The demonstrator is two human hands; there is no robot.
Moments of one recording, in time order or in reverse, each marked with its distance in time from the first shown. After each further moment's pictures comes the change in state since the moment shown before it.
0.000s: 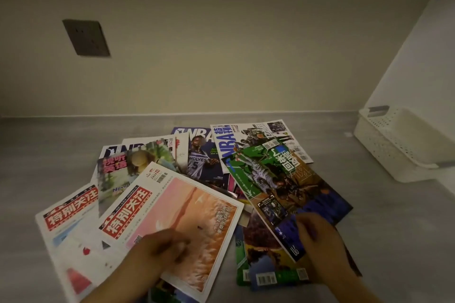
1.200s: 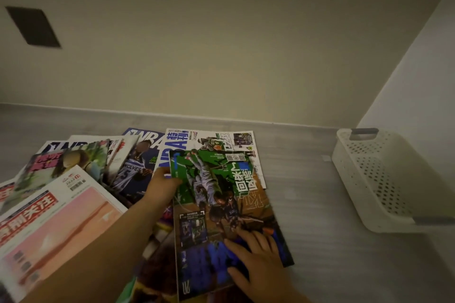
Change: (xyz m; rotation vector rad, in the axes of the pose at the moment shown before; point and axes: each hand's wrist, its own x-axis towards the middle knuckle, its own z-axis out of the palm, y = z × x) left_hand 0.158 0.151 0.149 -0.498 0.361 -0.237; right_hand 0.102 0.078 -0.053 -0.691 -0.395 -0.556
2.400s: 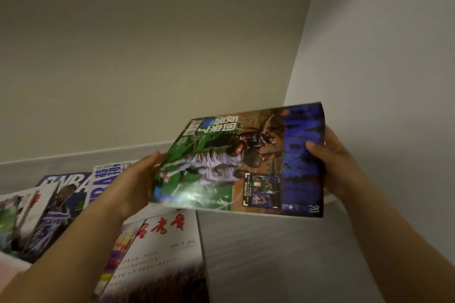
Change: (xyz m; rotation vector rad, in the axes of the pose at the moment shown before) left_hand -0.032 0.077 0.054 -0.236 -0.857 0.066; right_hand -0.037 0.158 -0.186 1.582 0.628 0.068
